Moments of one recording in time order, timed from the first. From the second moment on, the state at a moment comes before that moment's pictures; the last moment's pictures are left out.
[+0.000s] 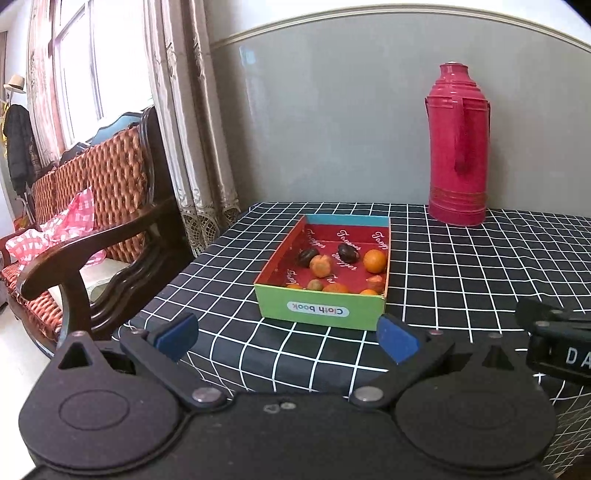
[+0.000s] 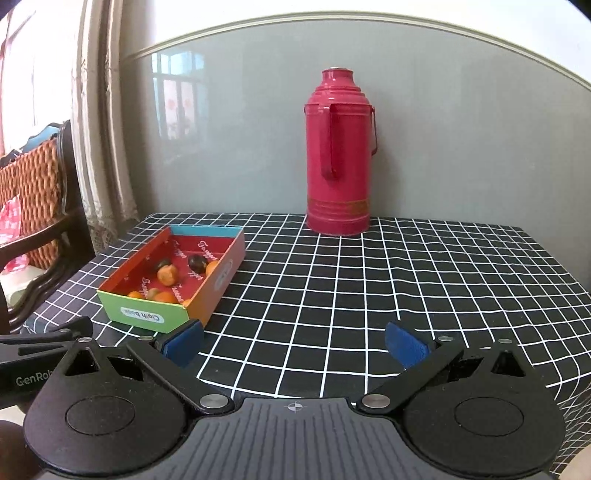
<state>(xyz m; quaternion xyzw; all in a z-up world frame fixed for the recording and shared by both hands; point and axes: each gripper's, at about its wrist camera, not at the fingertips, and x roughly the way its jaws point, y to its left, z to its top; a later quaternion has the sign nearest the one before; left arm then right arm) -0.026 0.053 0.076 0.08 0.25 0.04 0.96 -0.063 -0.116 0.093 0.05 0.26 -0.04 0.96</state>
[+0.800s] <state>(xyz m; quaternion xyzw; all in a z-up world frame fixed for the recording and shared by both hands) -0.022 0.056 0.074 0.07 0.26 0.04 0.96 -0.063 -0.112 0.092 0.05 0.27 -0.03 0.96</state>
